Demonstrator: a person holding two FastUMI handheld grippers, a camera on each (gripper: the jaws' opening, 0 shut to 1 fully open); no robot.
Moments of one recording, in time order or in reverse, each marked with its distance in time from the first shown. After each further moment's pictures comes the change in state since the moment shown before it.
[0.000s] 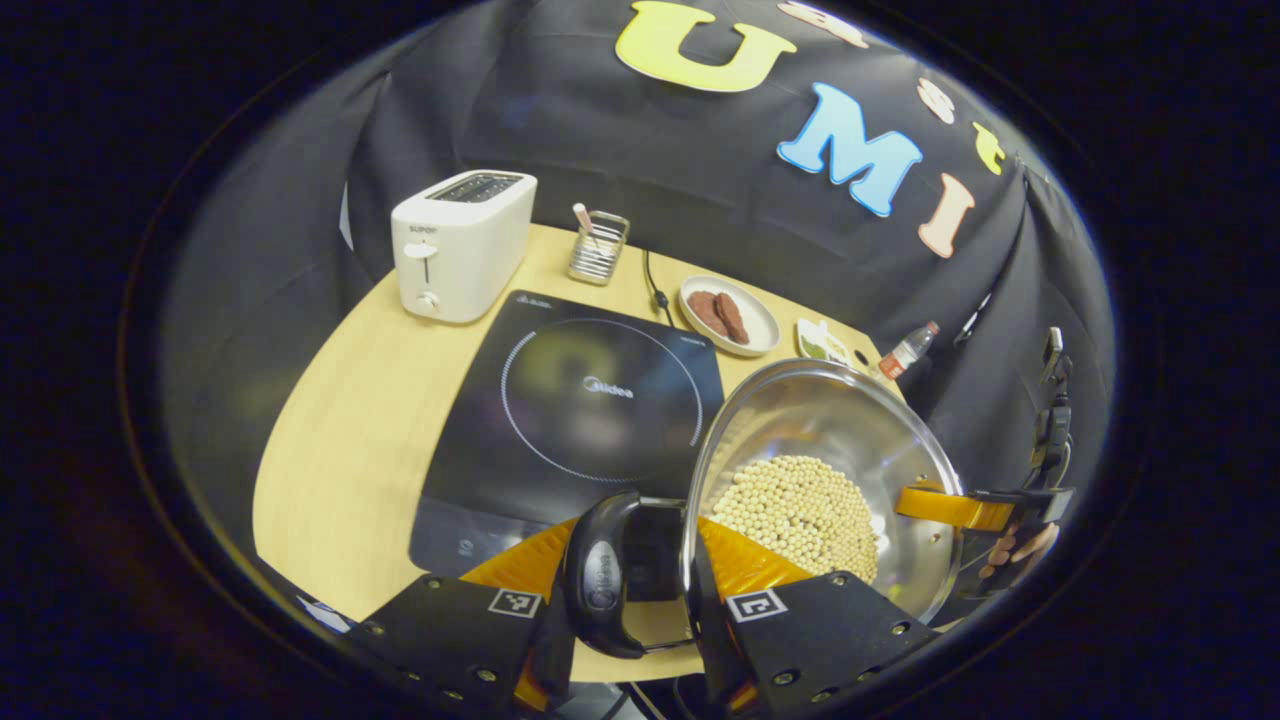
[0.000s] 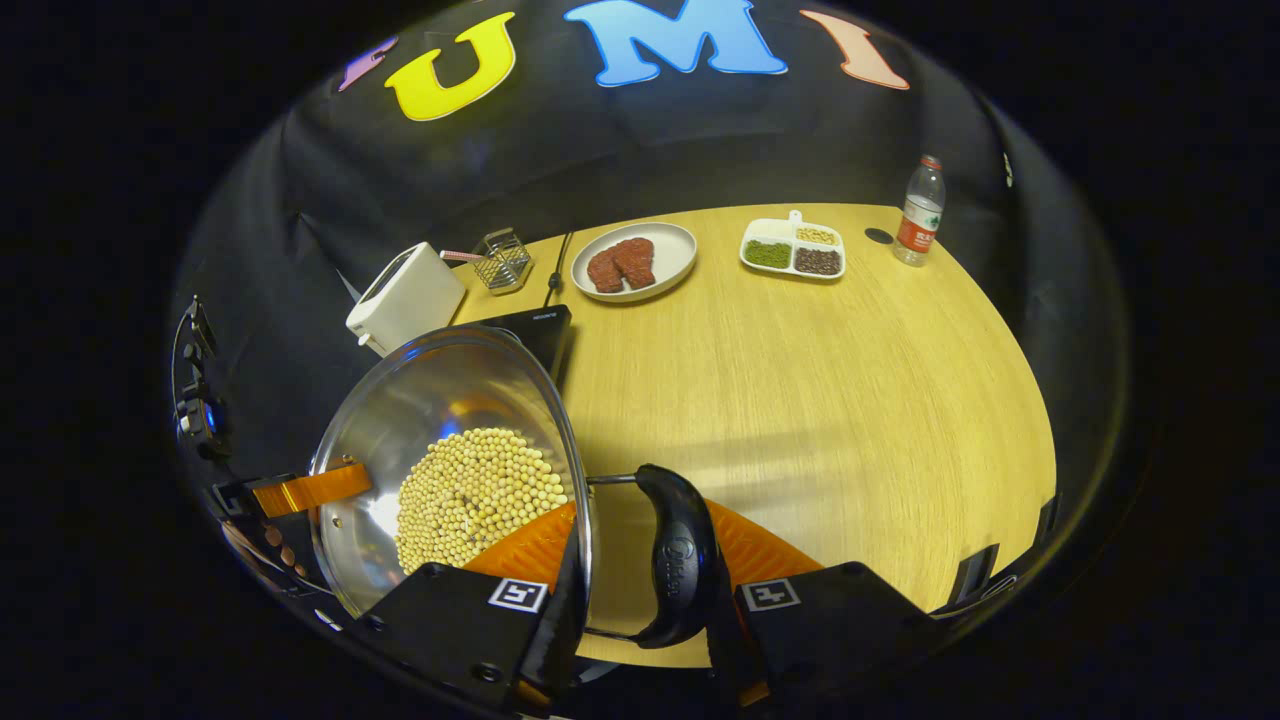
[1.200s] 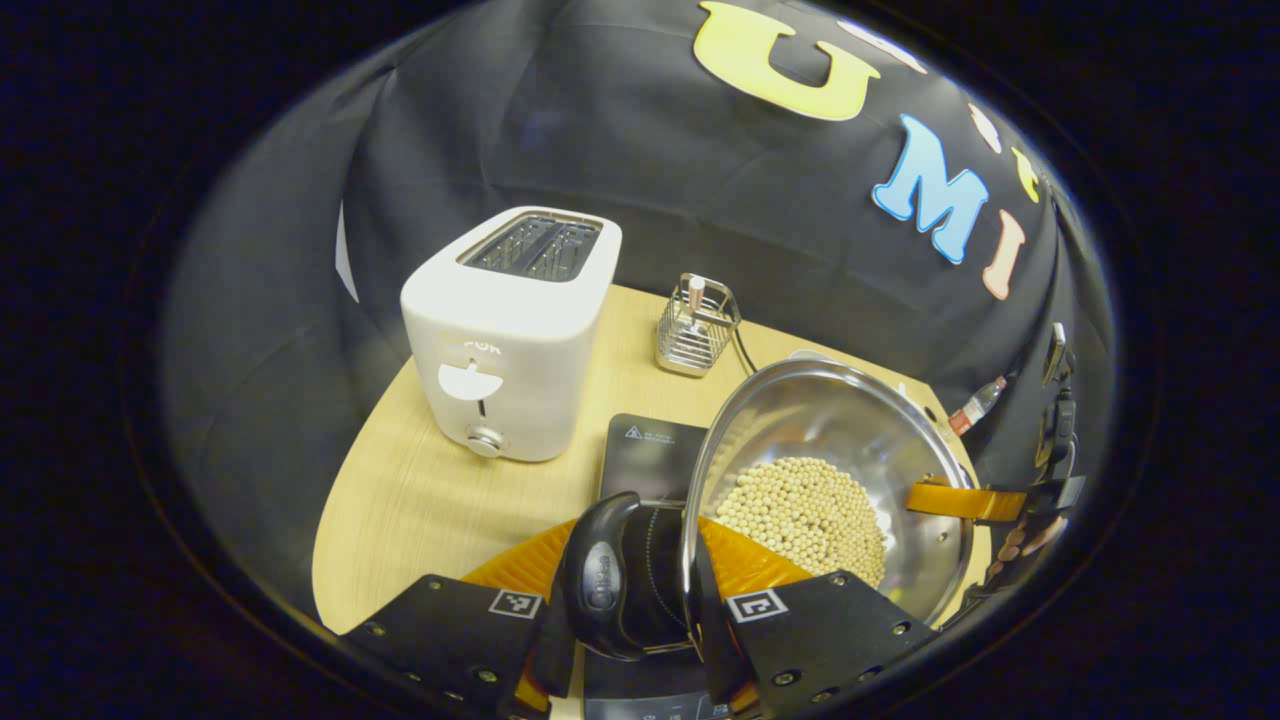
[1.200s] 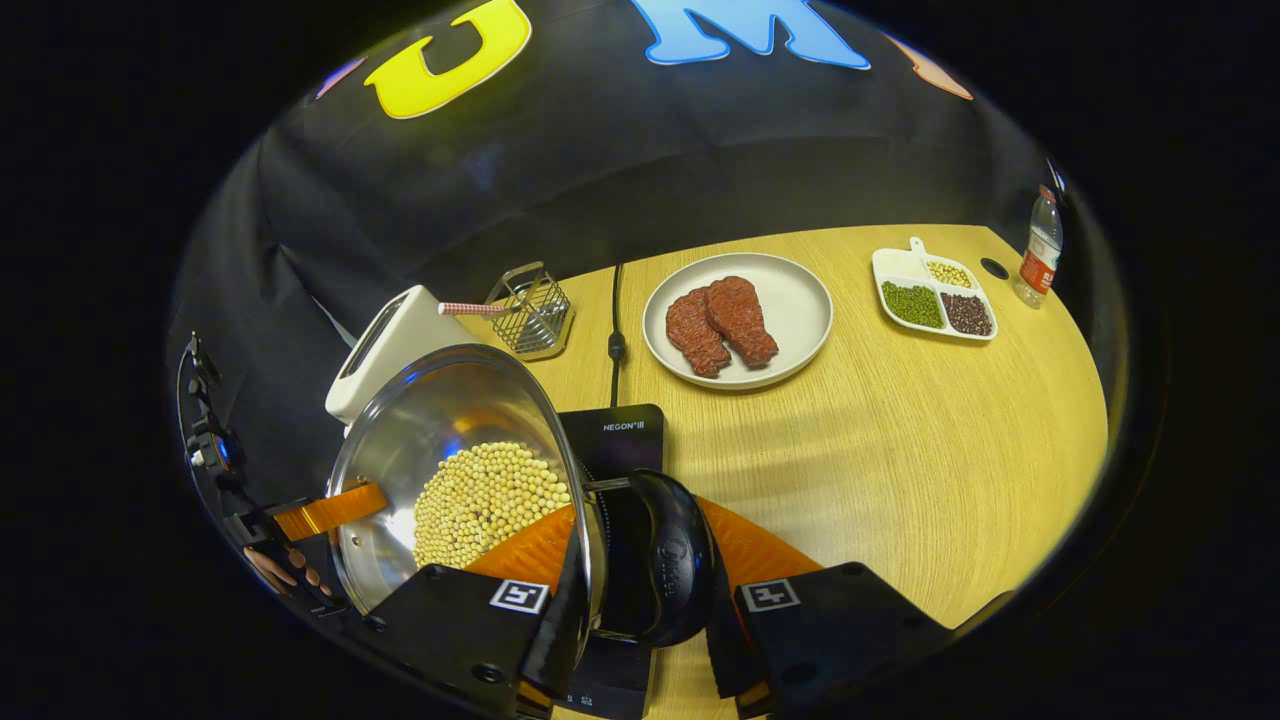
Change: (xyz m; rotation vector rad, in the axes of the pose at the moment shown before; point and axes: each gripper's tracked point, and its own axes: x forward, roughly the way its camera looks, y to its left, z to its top) left arm 0.116 0.126 0.112 0.033 -0.072 0.048; right arm 0.151 0.088 0.098 0.044 -0.027 0.060
